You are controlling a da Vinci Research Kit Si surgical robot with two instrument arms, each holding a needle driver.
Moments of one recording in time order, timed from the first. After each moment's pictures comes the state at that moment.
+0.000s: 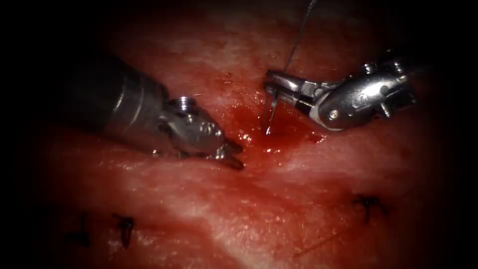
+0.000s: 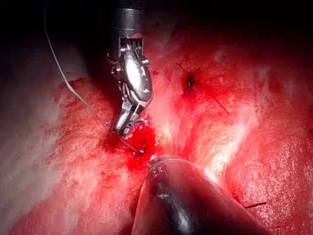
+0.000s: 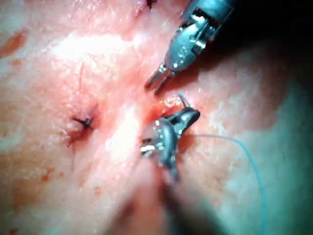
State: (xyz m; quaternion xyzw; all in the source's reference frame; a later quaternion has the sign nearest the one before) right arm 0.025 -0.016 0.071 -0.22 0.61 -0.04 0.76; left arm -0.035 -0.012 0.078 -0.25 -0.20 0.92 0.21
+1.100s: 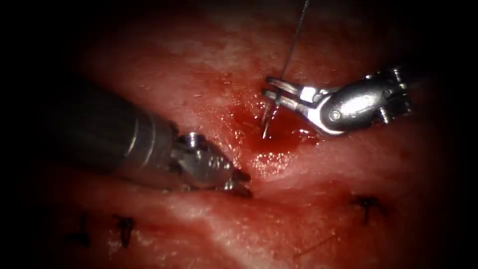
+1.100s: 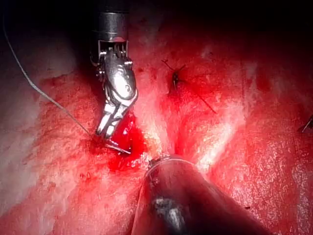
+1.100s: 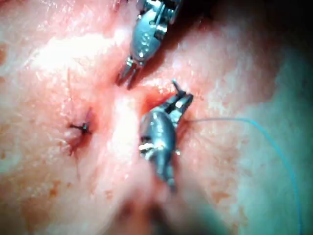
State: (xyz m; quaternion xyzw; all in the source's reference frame) right arm 0.026 -0.017 0.071 -0.12 0.62 0.08 0.77; left arm -0.036 -0.016 0.079 -0.26 -0.21 0.92 0.20
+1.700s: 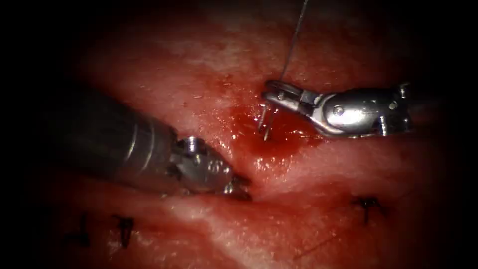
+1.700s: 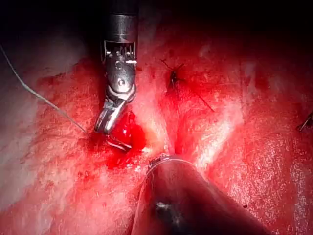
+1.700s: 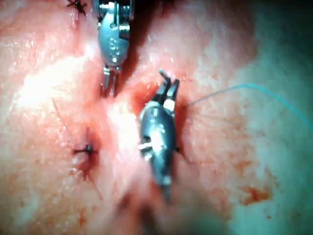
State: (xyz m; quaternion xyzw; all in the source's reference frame) right arm 0.026 -0.016 0.070 -0.03 0.62 0.22 0.75; left arm -0.036 -0.017 0.079 -0.26 -0.20 0.92 0.20
